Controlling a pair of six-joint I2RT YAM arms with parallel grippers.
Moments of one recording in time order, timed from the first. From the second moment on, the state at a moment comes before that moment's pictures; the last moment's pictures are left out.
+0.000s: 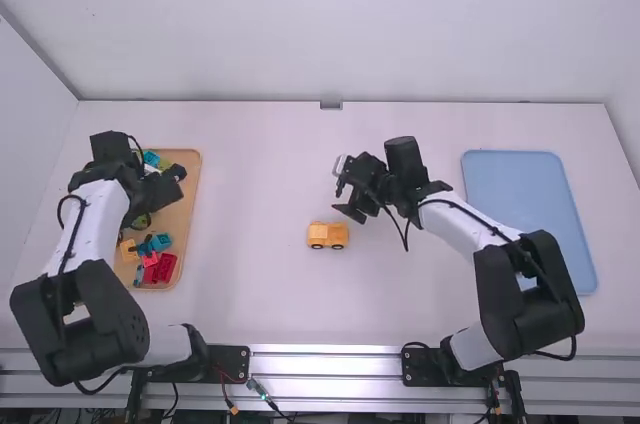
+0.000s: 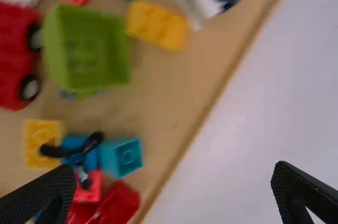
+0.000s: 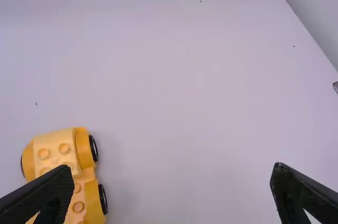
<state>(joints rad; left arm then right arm) 0.42 1.46 1.06 -0.80 -0.03 -0.21 0.36 1.63 0.89 -0.08 -0.58 -0.79</state>
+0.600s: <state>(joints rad) 0.71 1.57 1.06 -0.85 -0.14 -0.14 0.31 1.63 0.90 -0.09 -0.56 -0.77</state>
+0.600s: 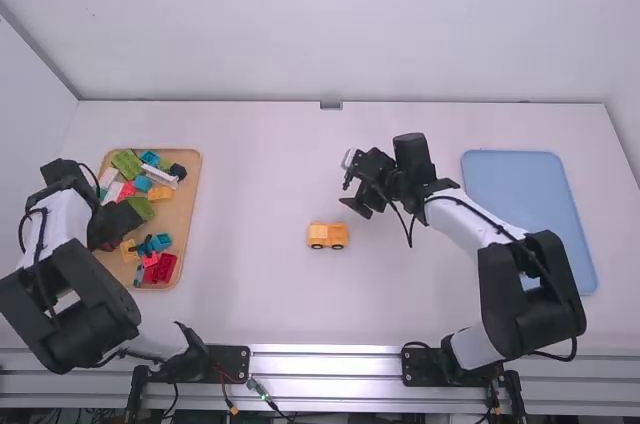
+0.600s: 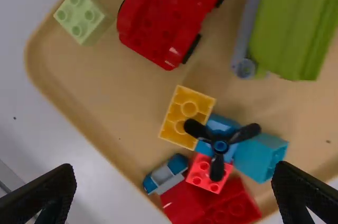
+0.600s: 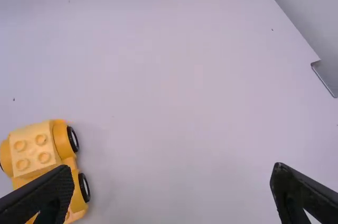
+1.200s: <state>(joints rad) 0.73 1.77 1.06 -0.75 -0.12 -0.08 0.31 1.63 0.90 -0.09 -0.56 -0.76</state>
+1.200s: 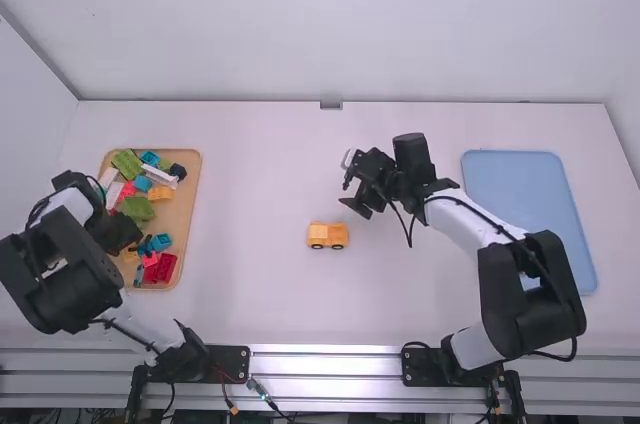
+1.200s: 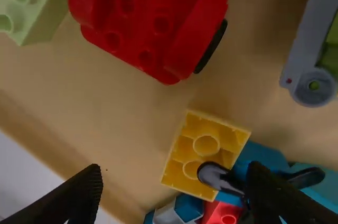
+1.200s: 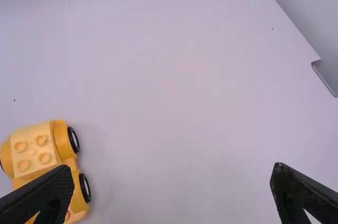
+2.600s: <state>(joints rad) 0.72 1.77 0.96 -0.65 -0.12 -0.03 0.33 1.63 0.90 -0.08 -0.56 -0.76</state>
